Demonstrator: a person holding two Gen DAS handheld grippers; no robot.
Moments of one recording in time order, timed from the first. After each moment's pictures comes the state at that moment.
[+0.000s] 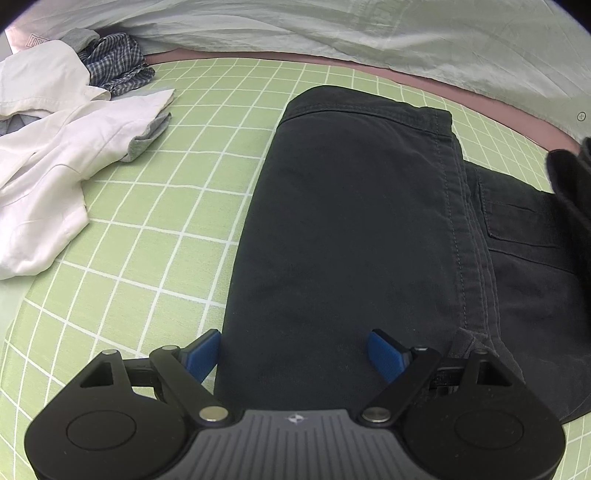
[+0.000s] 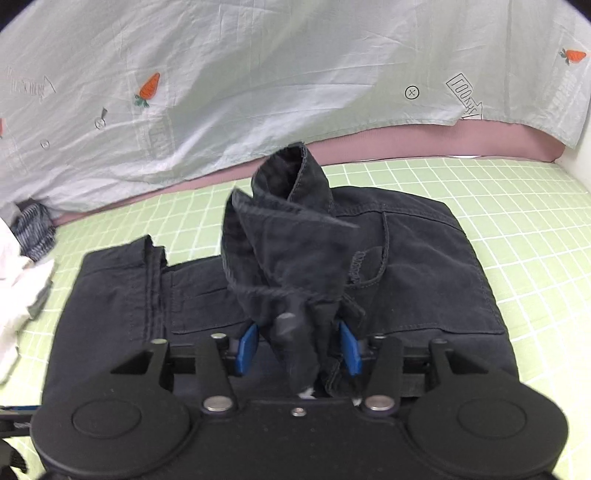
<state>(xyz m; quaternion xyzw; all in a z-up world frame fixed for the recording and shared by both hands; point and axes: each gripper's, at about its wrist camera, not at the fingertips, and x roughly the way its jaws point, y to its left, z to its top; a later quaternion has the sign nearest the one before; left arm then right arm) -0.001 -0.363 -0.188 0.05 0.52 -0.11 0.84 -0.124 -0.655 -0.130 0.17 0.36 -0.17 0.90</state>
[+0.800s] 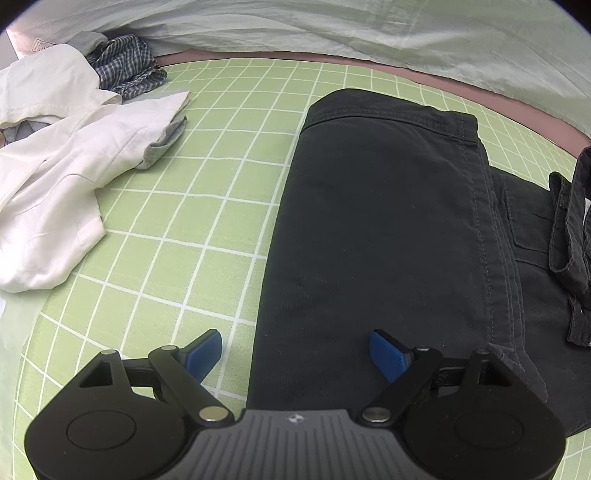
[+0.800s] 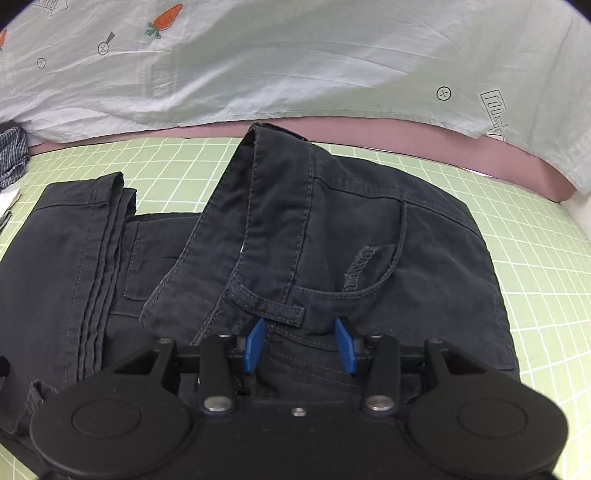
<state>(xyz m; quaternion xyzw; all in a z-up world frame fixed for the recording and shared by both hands) 0.018 -0.356 -0.186 0.06 0.52 -0.09 0.84 -0.083 -0.644 -0.171 0.05 0.42 -0.19 0.89</state>
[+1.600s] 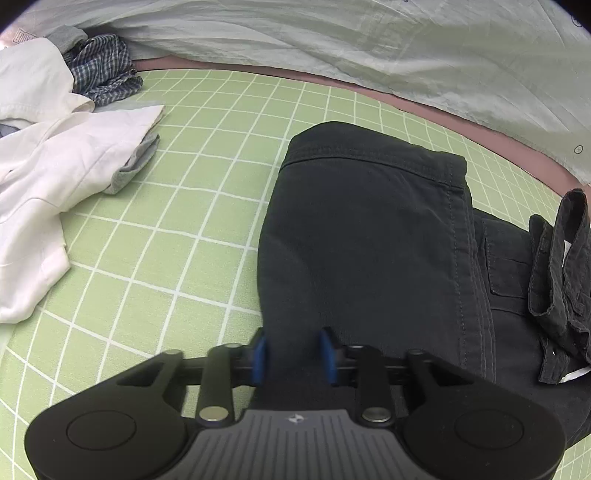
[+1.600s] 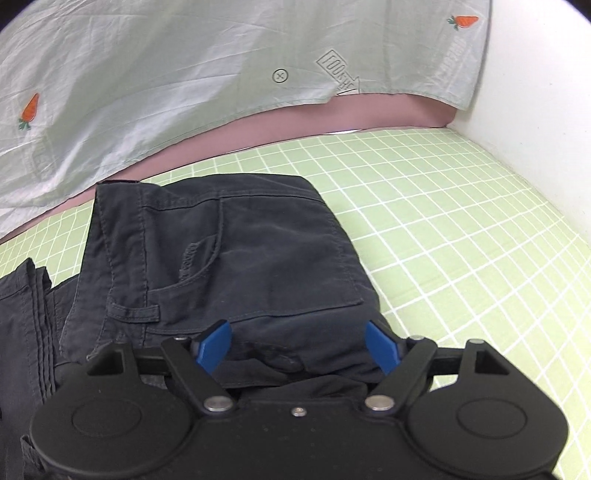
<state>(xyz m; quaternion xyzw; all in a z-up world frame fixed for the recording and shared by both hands) 0.047 -0.351 -0.178 -0.01 0.52 -0.14 0.84 -0.152 -0.702 -0.149 0.17 0.37 -0.34 0.84</state>
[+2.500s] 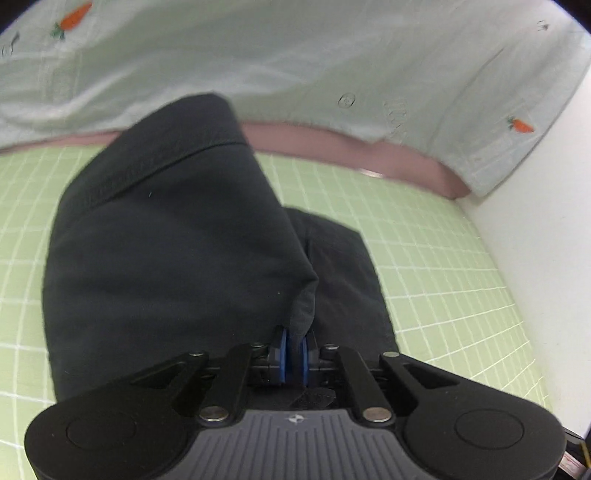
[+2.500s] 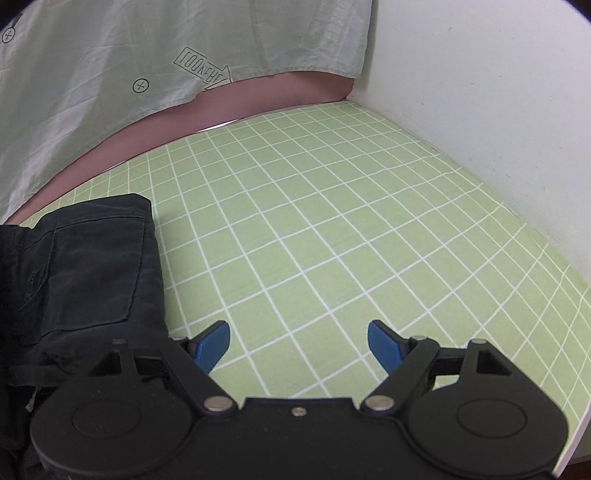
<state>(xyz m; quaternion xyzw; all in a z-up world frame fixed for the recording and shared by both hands) -0.054 -0.661 -0.158 -0.01 0.50 -0.33 0.80 -0.250 -0.819 -0.165 0.20 0.39 -0.41 0.80</state>
